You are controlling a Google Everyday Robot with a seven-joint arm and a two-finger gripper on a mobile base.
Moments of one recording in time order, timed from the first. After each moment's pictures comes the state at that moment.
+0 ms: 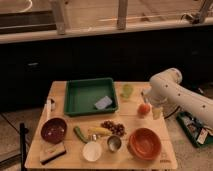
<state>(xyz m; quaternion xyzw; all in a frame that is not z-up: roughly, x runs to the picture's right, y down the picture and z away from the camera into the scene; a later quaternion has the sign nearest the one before) 0.270 0.109 0.799 -0.27 -0.03 -0.12 0.95</state>
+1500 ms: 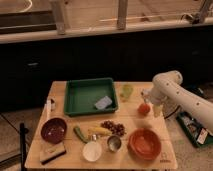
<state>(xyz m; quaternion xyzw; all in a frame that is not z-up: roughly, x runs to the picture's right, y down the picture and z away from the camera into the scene) 0.281 0.115 0.855 -0.27 -0.09 -0.20 0.94</state>
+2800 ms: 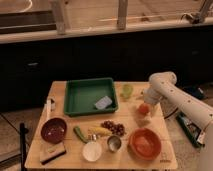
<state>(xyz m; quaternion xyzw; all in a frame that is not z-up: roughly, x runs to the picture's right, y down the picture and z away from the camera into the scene) 0.260 0.124 0.885 -0.29 -0.15 -0.25 0.91</state>
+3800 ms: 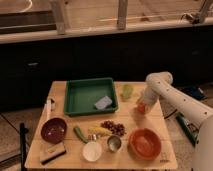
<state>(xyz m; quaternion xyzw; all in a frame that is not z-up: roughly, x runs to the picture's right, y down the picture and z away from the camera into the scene) 0.250 0.126 0.893 -0.30 -0.15 -0.26 0.91</state>
